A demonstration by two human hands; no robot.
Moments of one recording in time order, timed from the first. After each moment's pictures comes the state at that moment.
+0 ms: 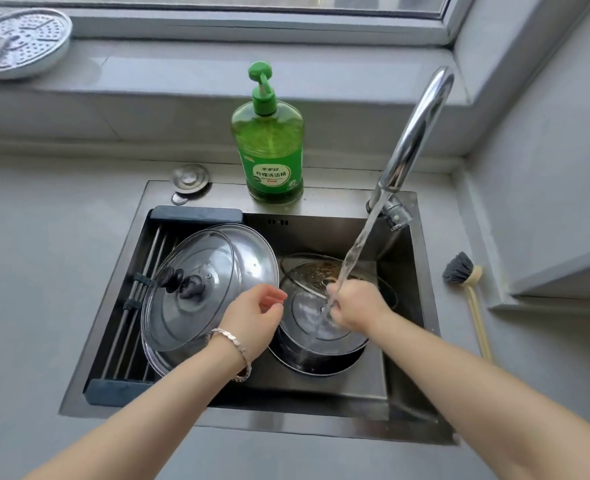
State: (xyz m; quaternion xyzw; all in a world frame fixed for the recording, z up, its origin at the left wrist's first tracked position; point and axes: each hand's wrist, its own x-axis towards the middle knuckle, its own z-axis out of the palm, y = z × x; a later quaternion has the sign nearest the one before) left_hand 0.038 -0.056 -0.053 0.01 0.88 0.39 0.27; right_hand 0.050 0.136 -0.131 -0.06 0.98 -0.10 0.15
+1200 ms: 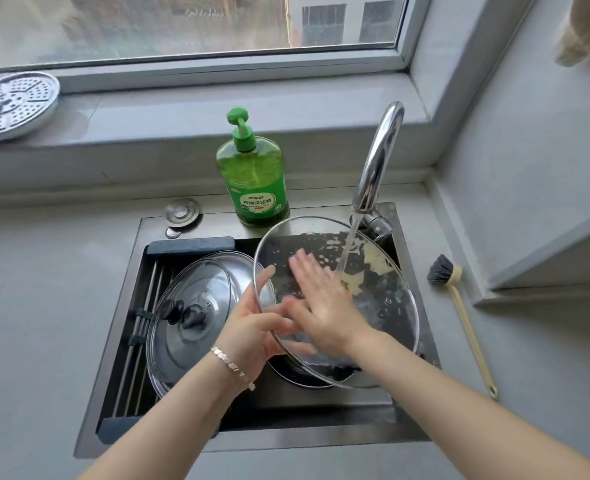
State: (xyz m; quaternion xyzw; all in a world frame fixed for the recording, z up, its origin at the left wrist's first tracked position) left_hand 0.036 -0.047 0.006 -0.10 0.52 0.73 0.42; right_hand 0.062 0.091 -0.054 -0.01 0.94 -0.34 0.06
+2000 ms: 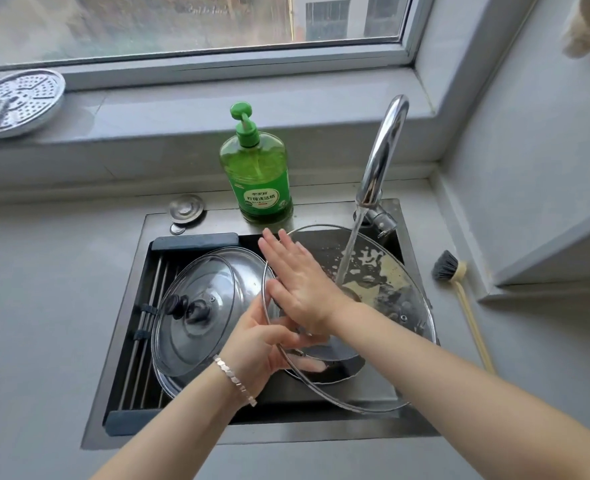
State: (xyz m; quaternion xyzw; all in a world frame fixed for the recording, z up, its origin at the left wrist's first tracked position) left_hand 0.052 -0.052 0.005 -0.07 0.50 0.73 0.46; right_hand 0.031 0.076 -0.039 -0.12 0.94 -0.32 0.04
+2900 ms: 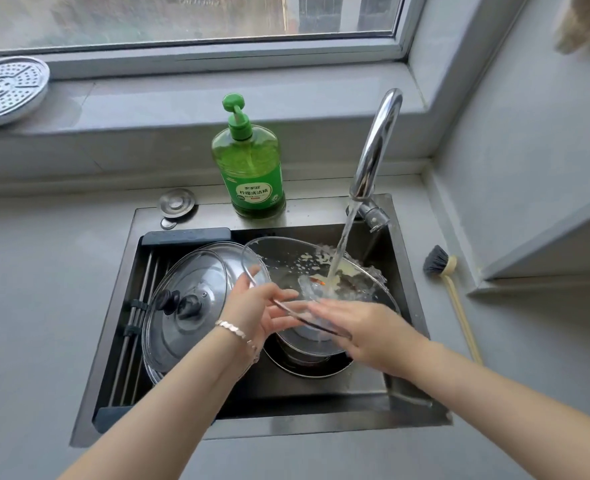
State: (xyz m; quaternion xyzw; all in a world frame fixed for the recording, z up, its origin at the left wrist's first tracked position) left_hand 0.028 -0.032 0.004 -0.20 0.55 0.73 0.36; right_hand 0.112 0.131 -0.041 -0.14 0.95 -0.27 0.06
